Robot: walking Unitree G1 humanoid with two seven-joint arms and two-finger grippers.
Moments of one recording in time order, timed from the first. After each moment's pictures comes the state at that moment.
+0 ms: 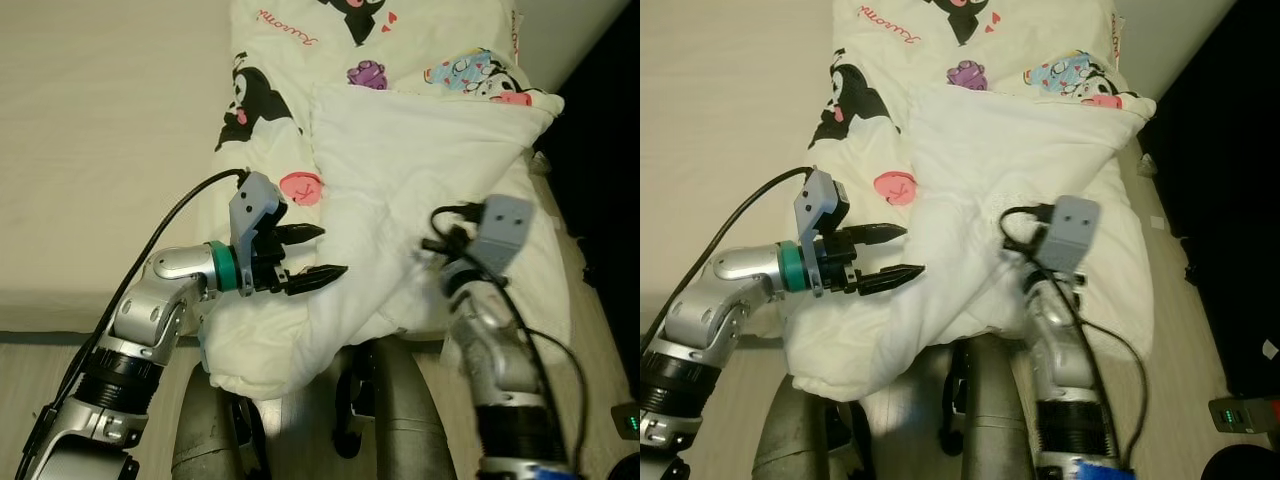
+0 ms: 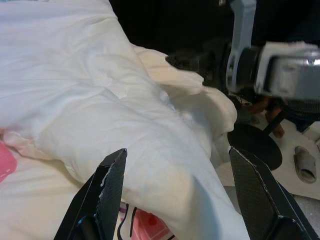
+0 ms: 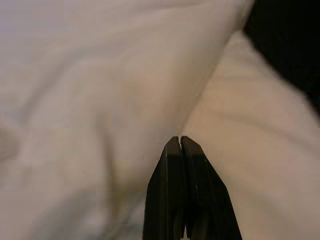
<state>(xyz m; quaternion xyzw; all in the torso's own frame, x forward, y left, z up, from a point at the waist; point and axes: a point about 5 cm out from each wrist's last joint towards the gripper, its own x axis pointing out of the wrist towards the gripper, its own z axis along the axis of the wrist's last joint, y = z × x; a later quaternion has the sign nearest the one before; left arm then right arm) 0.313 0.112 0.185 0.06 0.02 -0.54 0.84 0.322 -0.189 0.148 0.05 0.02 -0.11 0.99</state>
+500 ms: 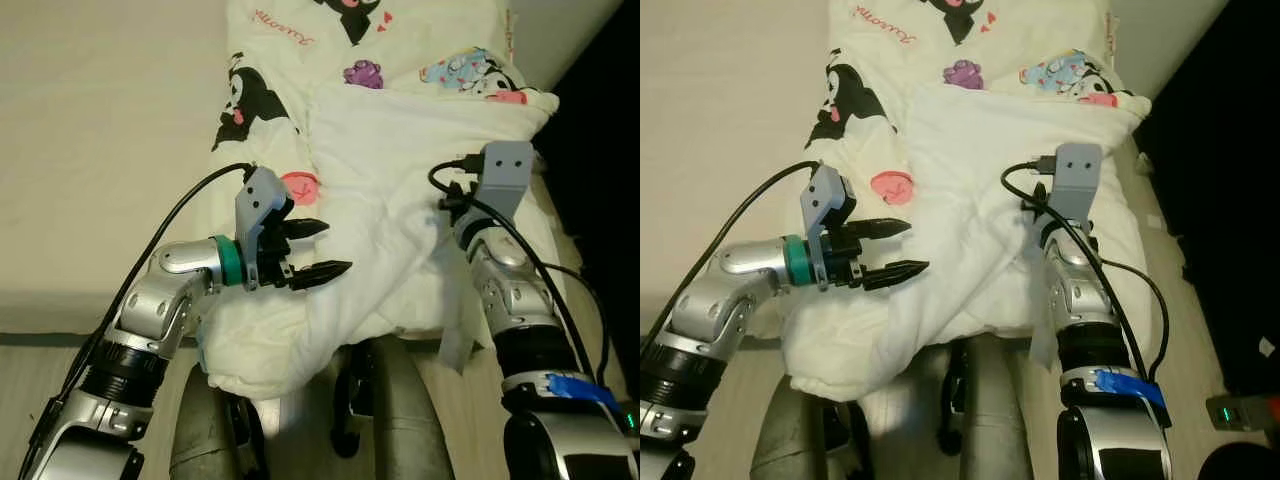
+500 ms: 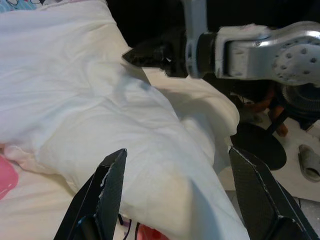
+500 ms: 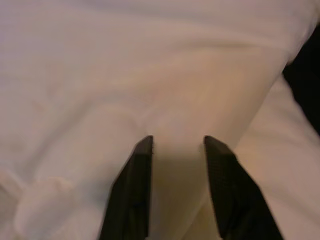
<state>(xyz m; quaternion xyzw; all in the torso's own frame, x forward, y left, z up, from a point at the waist) 0.316 0.107 0.190 0.07 0.02 -0.54 0.84 0.379 -0.190 0.162 0.00 0.04 -0.06 1.00</state>
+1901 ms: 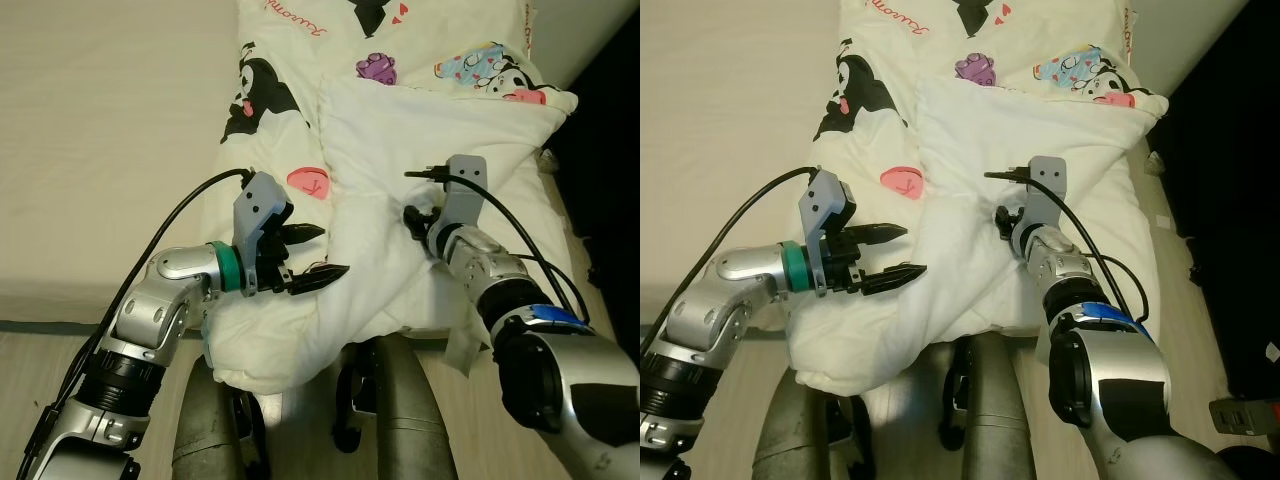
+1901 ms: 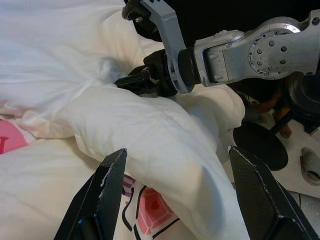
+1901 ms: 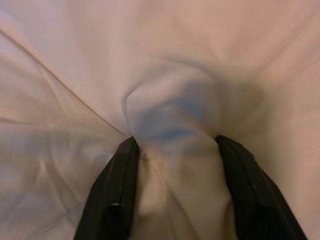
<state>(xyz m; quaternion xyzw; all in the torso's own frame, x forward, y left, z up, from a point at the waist) 0.311 0.107 0.187 0.07 0.03 -0.53 0.85 0.397 -0.177 0.139 0.05 0.16 0.01 0.99</state>
